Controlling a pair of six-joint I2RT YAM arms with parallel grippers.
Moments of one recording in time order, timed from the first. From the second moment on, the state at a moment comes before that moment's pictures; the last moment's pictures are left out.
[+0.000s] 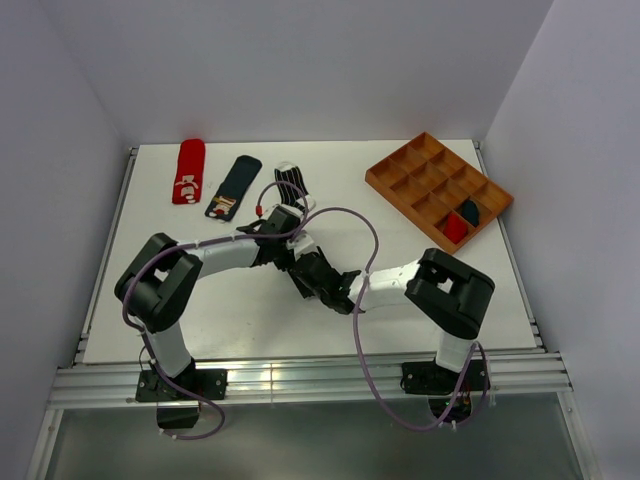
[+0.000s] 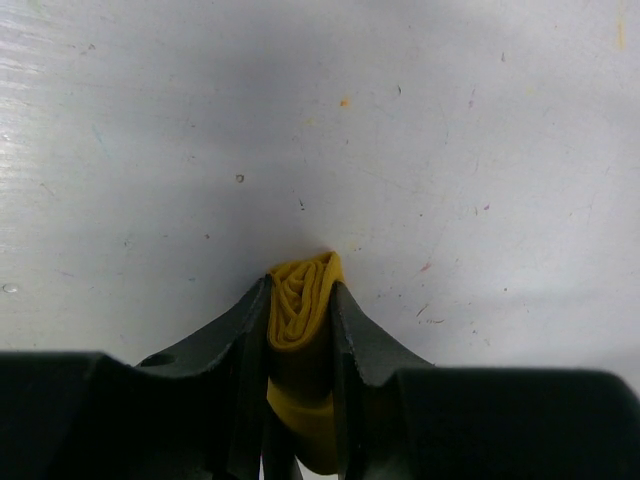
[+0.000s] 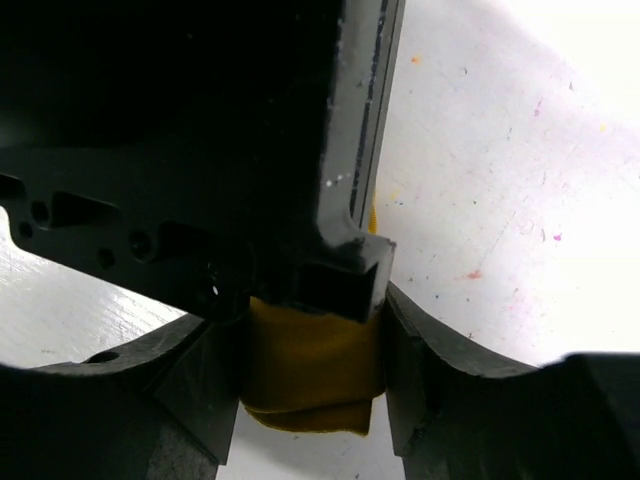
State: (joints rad) left arm -0.68 1.78 1.02 -0.21 -0.06 -1.04; right arm 1.02 1.77 0.80 0.24 0.43 0.20
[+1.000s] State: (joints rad) left arm -0.39 1.61 1.13 -0.39 -0.12 -0.93; right arm 0.96 1.63 0.75 0.08 0.35 0.22
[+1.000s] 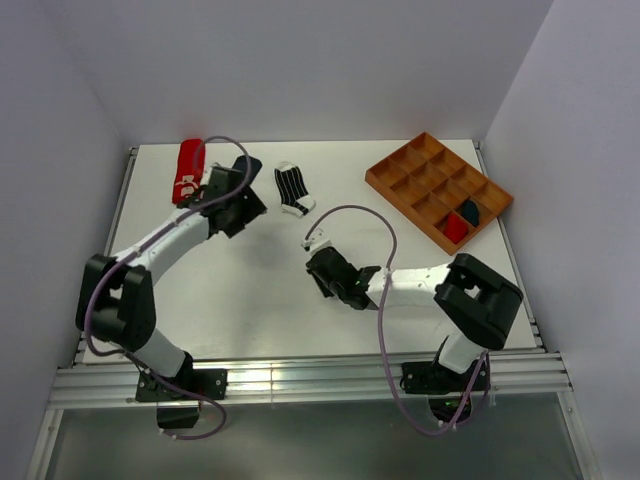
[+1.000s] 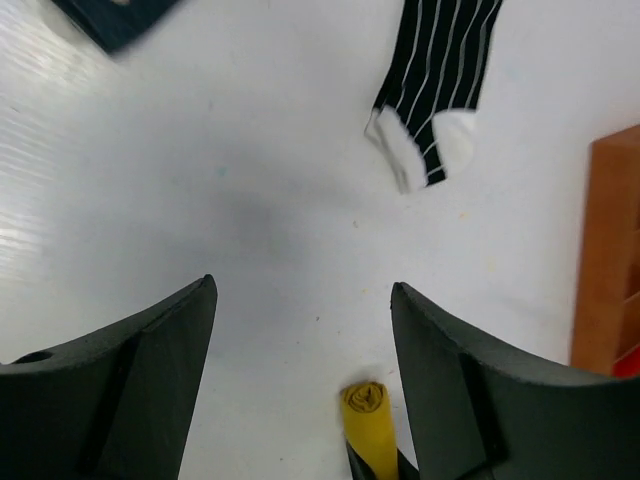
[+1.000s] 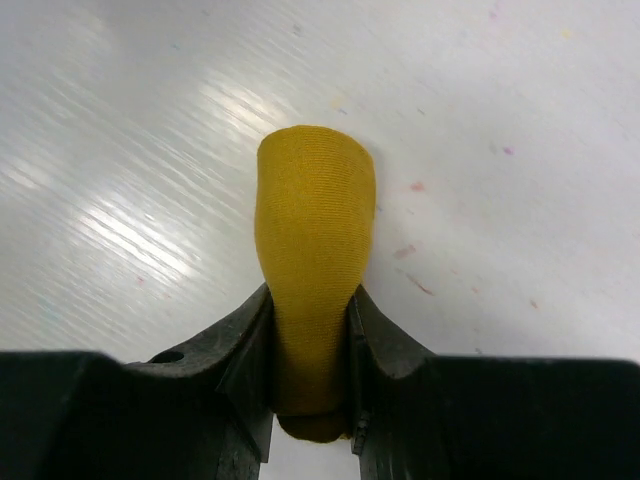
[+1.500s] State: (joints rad) left arm -0.19 1.00 1.09 -0.42 -0.23 -0.70; right arm 0.41 1.33 0.87 -0.16 0.32 0.28
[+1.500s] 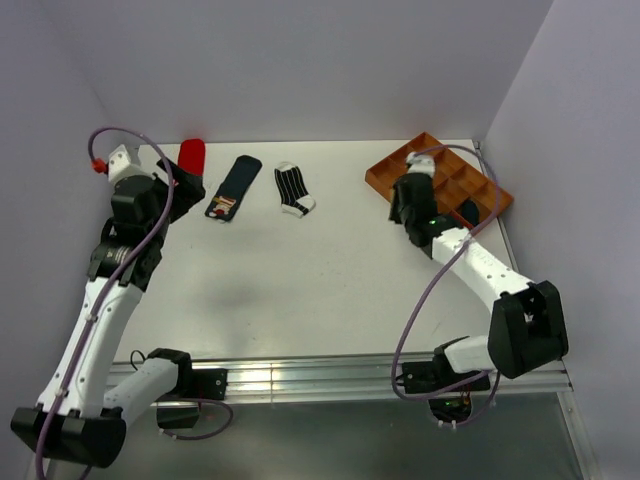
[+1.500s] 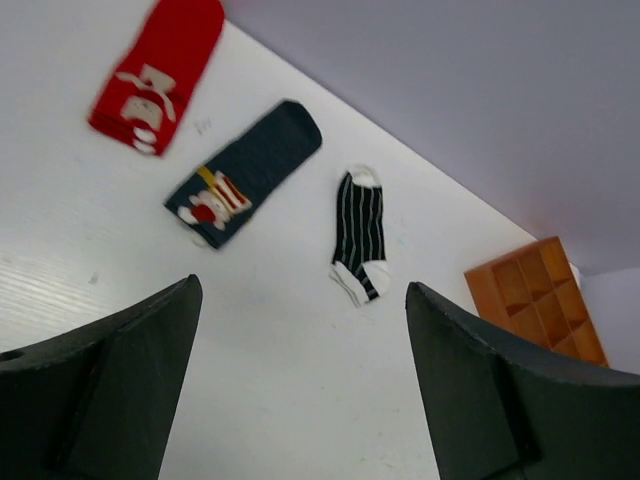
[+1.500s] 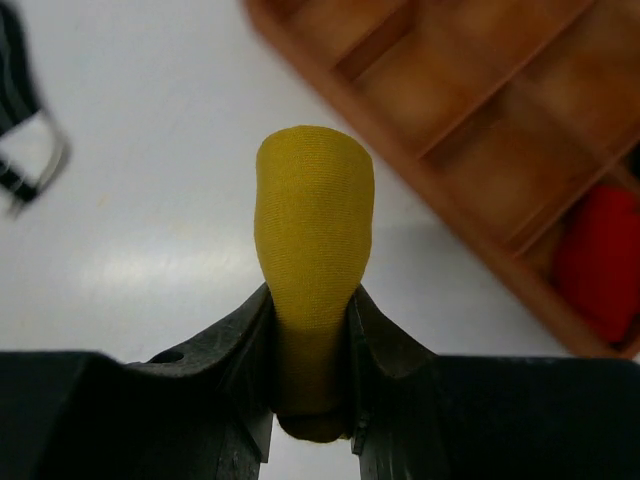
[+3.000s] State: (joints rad) left arm -0.31 0.89 0.92 -0.42 -0.53 -0.49; right arm -0.05 1.81 1.20 -0.28 0.10 0.25
